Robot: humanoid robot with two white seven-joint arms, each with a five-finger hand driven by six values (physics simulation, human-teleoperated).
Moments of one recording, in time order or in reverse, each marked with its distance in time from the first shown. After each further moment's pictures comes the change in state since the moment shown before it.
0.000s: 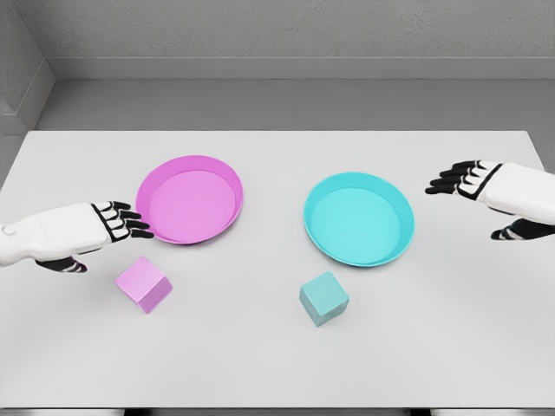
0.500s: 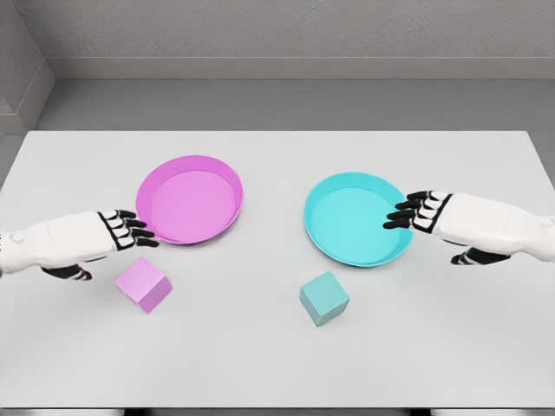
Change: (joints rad) left arm 0.009 -0.014 -0.021 -0.002 -0.010 0.000 -0.003; right arm -0.003 0.094 0.082 -0.078 0.111 0.000 -0.001
